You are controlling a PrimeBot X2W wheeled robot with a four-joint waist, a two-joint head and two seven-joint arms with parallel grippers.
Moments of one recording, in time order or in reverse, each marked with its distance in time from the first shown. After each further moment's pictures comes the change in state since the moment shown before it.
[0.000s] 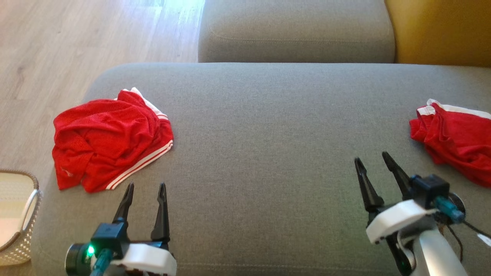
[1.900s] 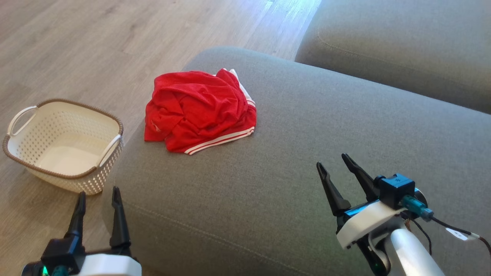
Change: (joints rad) left arm 0.091 0.002 0.174 -0.119 -0.001 -0.005 0.000; right arm -0.018 0.005 0.190 0.000 0.095 0.000 0.000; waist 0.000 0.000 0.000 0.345
